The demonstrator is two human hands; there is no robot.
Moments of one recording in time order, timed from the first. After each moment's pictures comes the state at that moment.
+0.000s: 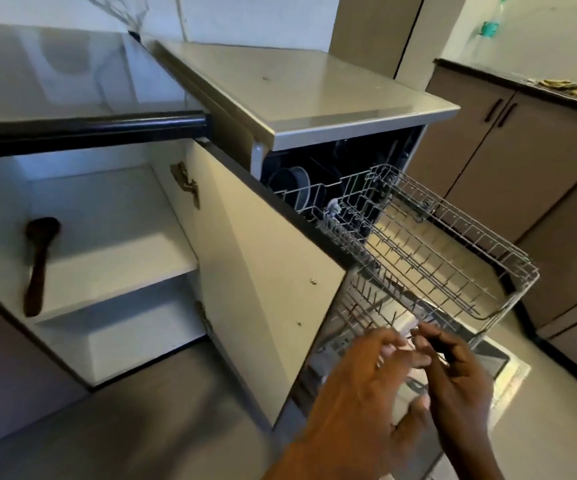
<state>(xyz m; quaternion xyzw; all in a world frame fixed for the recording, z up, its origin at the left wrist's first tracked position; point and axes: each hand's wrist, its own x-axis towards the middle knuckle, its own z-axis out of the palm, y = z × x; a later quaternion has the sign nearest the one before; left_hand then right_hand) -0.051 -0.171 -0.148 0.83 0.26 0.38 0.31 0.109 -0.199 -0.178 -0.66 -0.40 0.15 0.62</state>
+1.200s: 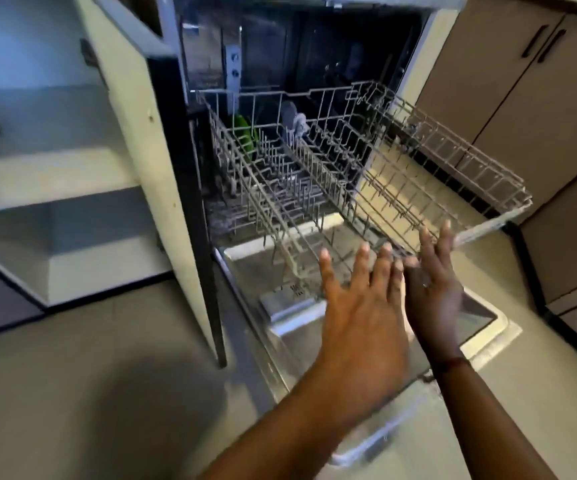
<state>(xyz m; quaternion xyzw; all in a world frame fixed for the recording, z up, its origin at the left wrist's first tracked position) 0.145 -0.196 -0.231 0.89 0.45 0.04 0.02 0.297 -0.170 -0.301 -0.68 -0.56 -0.01 0.48</state>
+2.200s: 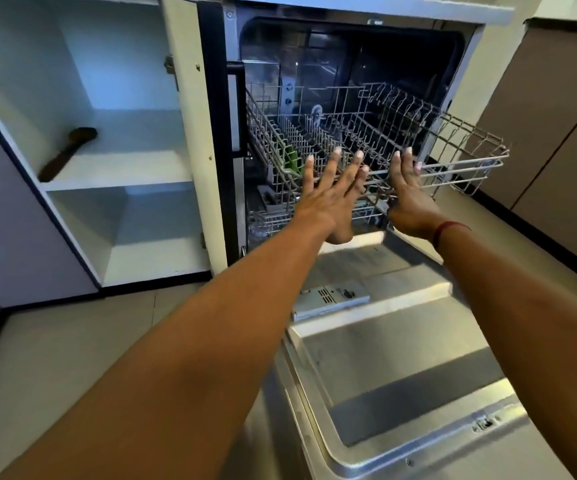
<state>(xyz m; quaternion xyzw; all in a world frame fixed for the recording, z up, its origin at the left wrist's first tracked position) 0.124 -0.060 -0.261 0.83 0.55 0.02 -0.08 0.298 -0.045 -0.261 -0.65 -0.73 0.08 0.17</state>
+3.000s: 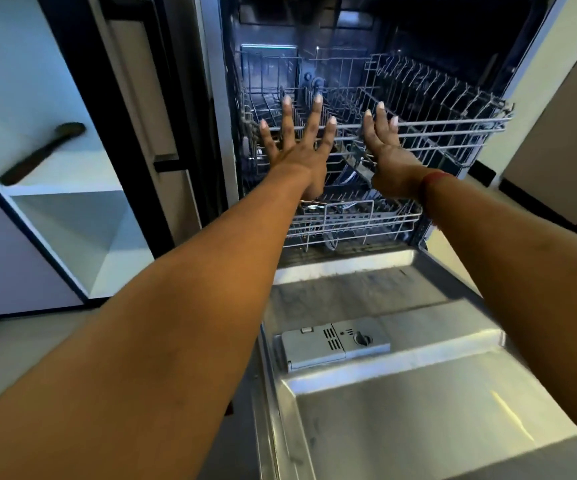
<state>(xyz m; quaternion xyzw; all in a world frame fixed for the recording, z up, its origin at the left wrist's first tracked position) 0.105 0.097 -0.261 0.75 0.66 0.06 -0.02 0.275 0.134 -0.265 -0.57 -0.81 0.06 0.12</state>
